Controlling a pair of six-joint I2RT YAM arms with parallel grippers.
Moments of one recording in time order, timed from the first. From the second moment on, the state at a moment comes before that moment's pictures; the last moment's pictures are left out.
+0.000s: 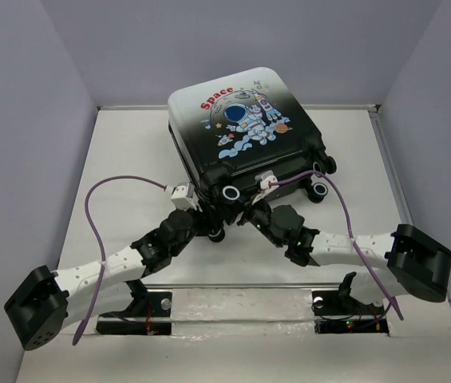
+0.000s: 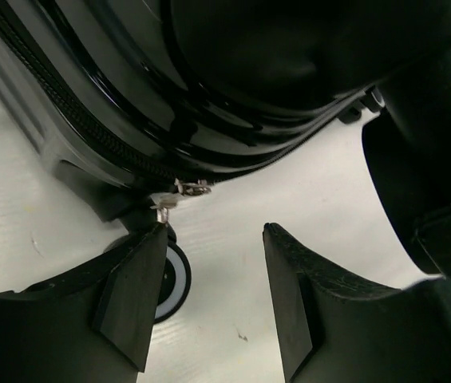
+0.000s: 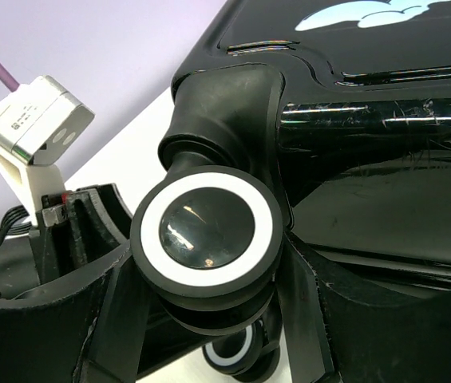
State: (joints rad) left arm -0.87 0.93 0.33 0.26 -0.29 -0.79; right arm 1.06 1.35 0.58 0.84 0.37 0.34
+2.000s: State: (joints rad) left arm -0.50 0.88 0.39 0.22 -0.55 -0.72; right arm 1.04 0.90 0.38 0.55 0.26 0.37
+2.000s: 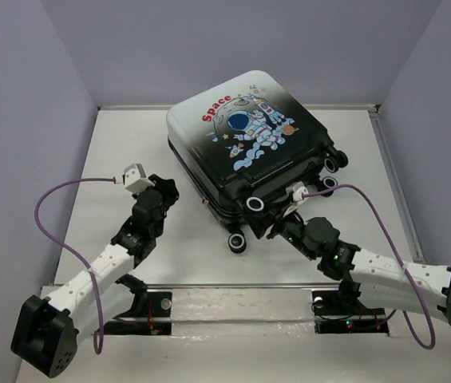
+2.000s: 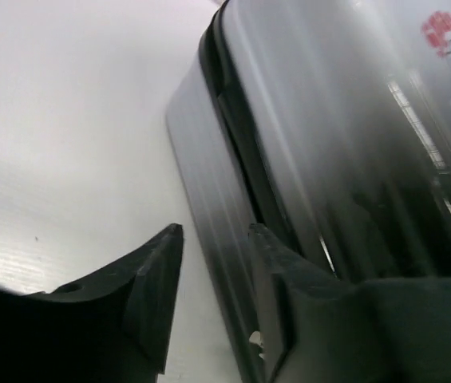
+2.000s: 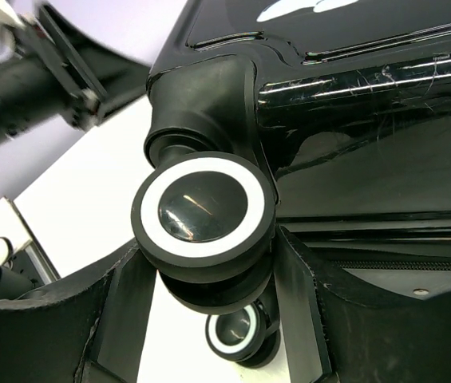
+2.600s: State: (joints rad) left arm -0.50 0.47 0.73 -0.07 -0.35 -0.65; right arm 1.26 1.35 0.73 0.53 0.33 0.24
